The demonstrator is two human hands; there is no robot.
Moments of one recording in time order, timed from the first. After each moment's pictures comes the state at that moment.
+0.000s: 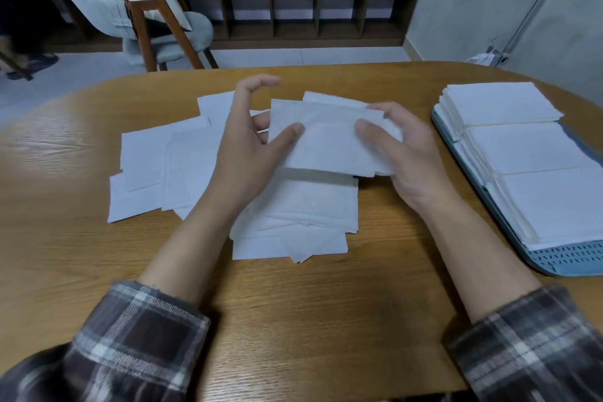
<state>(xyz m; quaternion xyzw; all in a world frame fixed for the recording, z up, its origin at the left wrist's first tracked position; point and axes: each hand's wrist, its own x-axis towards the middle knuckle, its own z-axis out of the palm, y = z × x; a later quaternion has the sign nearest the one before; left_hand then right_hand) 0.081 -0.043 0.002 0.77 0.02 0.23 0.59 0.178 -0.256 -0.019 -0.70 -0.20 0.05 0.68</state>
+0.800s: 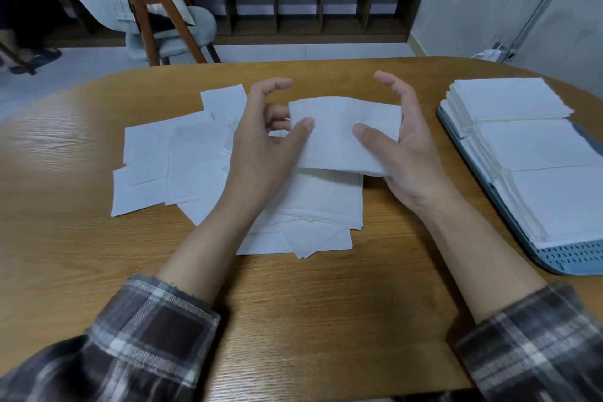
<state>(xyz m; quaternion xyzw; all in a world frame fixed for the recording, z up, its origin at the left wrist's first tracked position) 0.089 -0.054 -0.012 0.78 0.06 0.26 0.57 0.172 -0.247 -0.020 -0.67 -0.24 0.06 0.70</state>
